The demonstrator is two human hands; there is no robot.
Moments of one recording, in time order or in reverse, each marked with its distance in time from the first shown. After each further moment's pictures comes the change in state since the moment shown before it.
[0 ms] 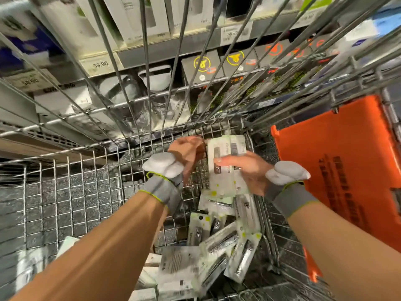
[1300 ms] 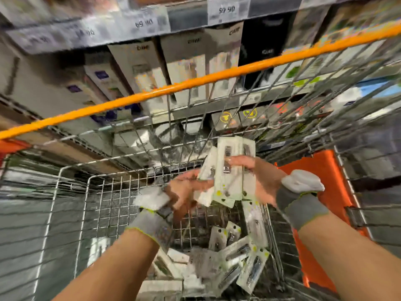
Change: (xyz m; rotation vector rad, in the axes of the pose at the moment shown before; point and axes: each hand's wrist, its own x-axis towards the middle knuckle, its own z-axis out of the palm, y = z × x) left_hand -0.139 0.071 -0.049 0.282 -0.218 -0.022; right_hand -0.116 -0.100 0.060 0.093 -0.135 -0.082
